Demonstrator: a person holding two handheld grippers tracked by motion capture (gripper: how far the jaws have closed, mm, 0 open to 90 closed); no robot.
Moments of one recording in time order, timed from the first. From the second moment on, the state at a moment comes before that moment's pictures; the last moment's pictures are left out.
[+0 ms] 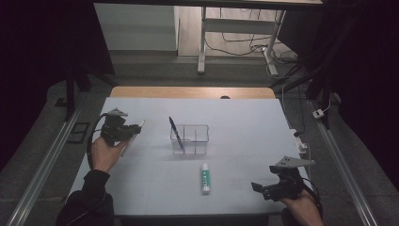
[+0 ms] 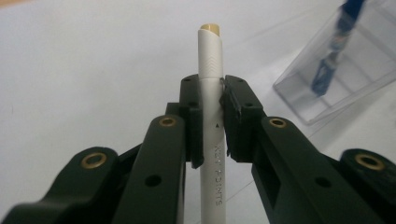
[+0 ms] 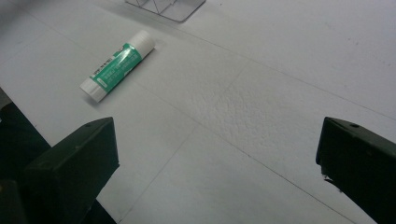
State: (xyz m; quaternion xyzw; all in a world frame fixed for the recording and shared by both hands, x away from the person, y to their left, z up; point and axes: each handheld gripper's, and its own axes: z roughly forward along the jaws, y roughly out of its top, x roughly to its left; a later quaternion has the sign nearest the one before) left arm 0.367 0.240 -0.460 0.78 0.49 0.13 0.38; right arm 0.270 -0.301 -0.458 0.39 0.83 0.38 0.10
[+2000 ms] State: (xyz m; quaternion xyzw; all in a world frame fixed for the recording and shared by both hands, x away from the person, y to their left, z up) left arm 0.390 0.119 -0.397 0.77 0.35 0.11 0.52; right arm 0.270 -0.302 -0.458 0.39 0.83 0.39 0.10
